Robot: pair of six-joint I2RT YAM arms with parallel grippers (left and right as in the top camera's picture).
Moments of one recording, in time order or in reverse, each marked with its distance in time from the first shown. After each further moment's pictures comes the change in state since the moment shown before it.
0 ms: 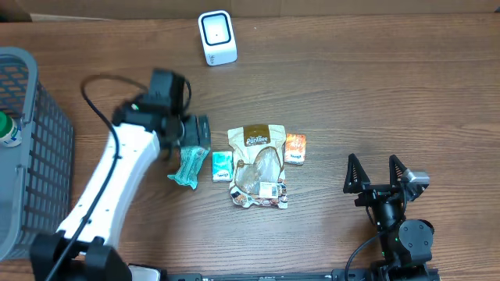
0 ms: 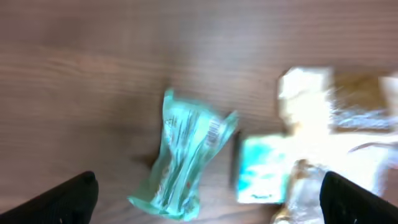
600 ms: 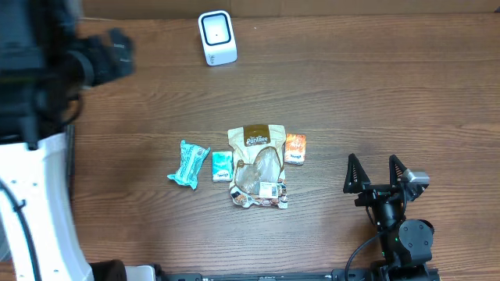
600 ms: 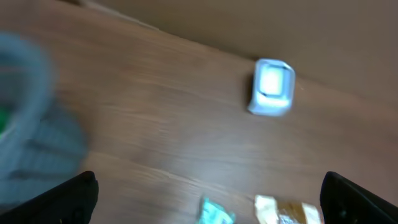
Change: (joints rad) left arm 0.328 0.000 0.817 -0.332 0.005 0.061; right arm 0.000 0.000 0.000 0.000 0.000 0.000
